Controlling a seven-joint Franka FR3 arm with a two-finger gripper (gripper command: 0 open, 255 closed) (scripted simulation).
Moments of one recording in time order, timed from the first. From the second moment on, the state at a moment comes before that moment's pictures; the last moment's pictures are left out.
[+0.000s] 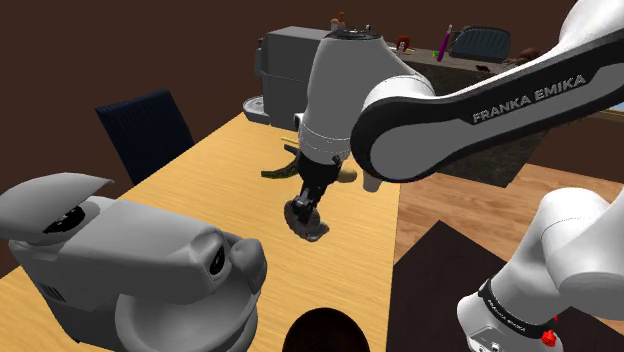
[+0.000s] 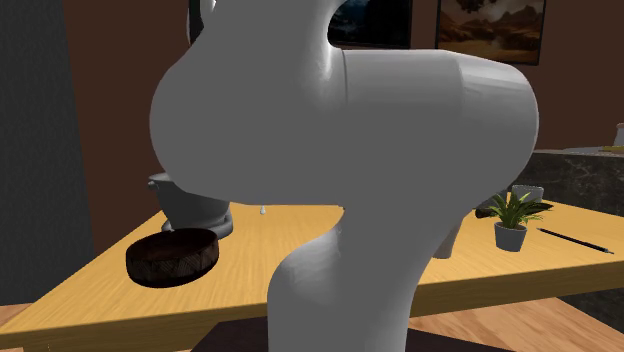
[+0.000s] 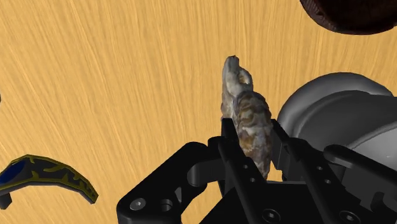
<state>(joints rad) 0.32 -0.27 0.32 -2.40 0.08 2.25 0.18</state>
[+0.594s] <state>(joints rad) 0.43 -0.41 0.45 -2.48 0.16 2.21 0.37</state>
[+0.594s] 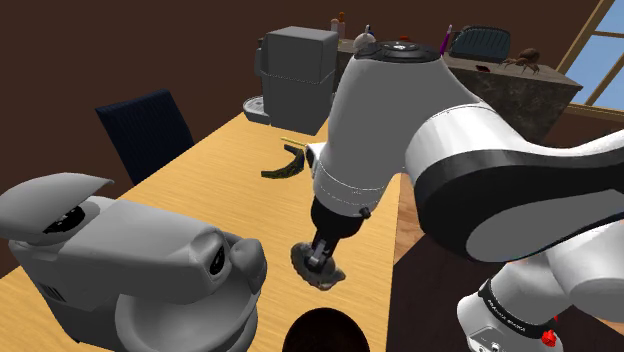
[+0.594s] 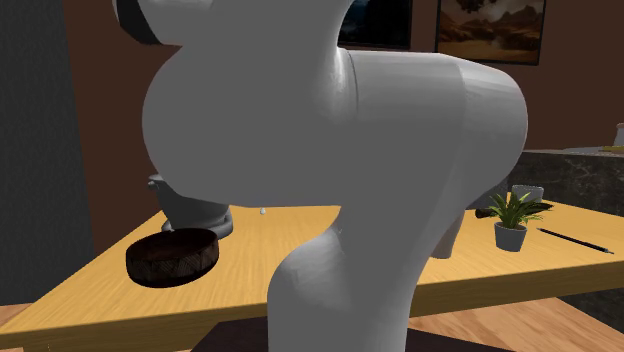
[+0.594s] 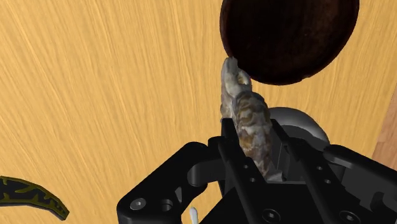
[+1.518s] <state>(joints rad) 0.50 -0.41 0.60 -2.54 0.21 2.28 0.55</state>
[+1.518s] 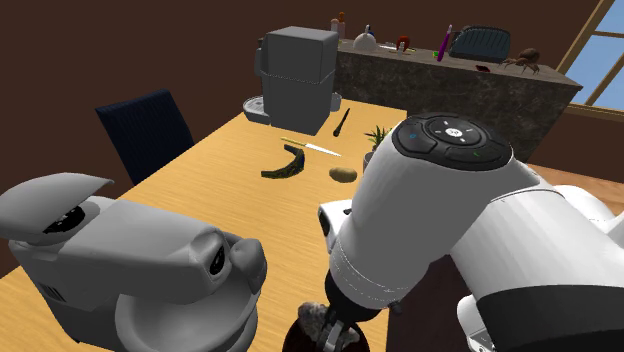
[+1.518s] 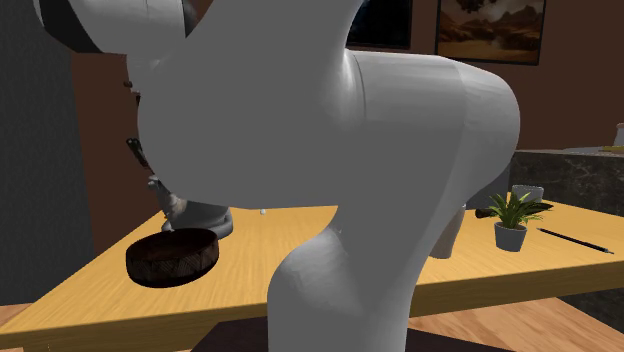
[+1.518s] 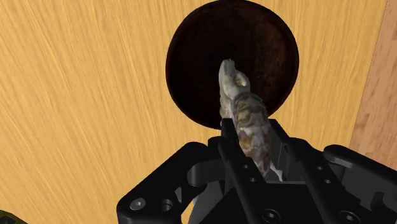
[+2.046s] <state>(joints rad) 0.48 -0.34 0.64 -2.59 0.19 2.41 0.58</state>
